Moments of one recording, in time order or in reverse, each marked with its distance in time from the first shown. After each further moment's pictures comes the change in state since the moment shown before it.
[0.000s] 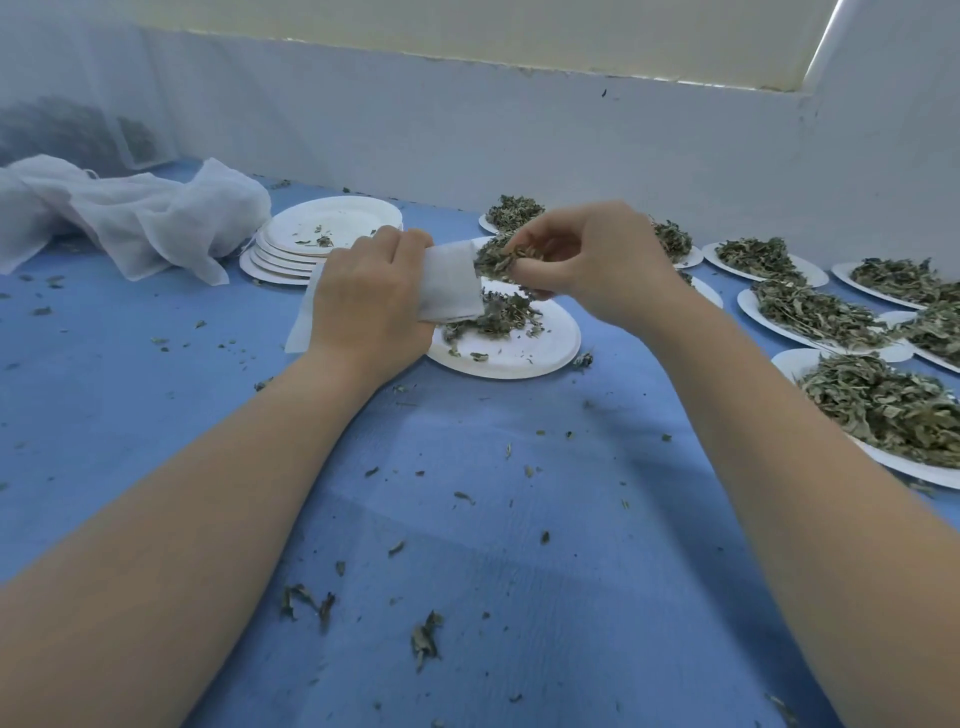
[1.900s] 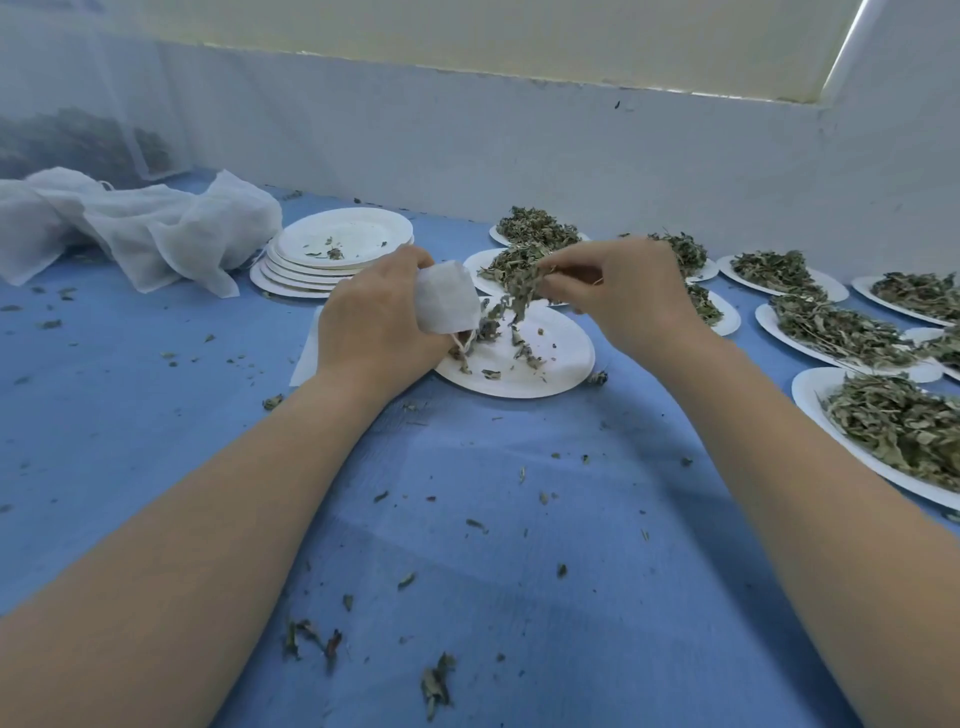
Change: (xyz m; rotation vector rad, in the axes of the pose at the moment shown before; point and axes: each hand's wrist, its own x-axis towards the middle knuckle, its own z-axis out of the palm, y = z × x) left_hand -0.002 -0.002 0.006 -0.246 -0.077 -0.268; right_hand 0.008 0.023 0.008 -0.151 0.112 -0.045
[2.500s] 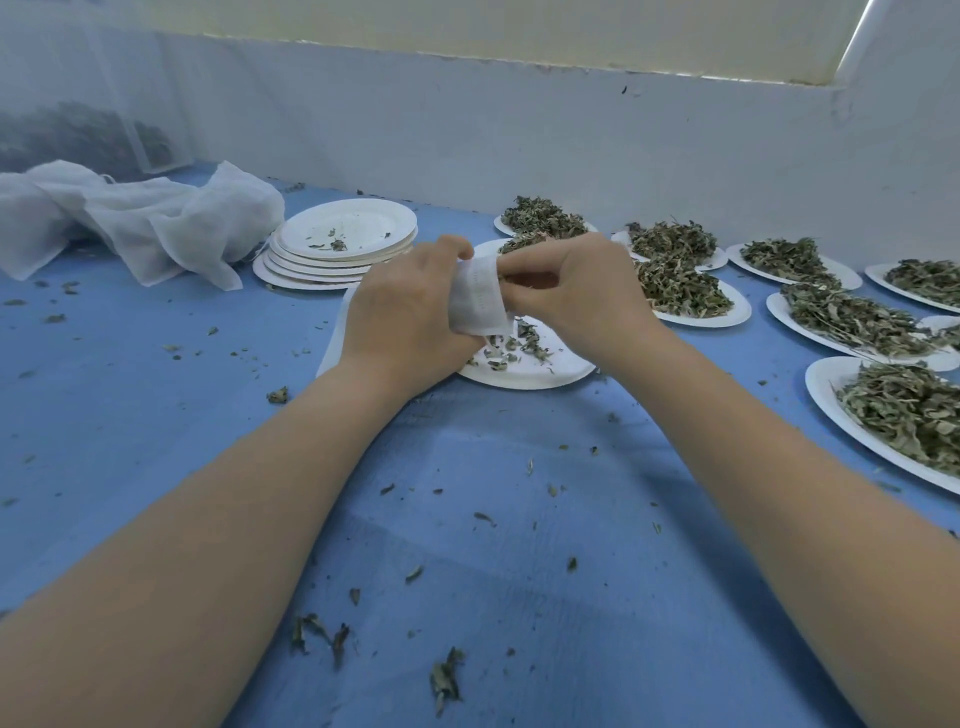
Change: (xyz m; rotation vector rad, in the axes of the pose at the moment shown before) left_hand -0.003 0.015 0.000 -0.011 0.036 0.201; right_hand -0.008 -0.024 0.024 0.246 -0.081 -0.059
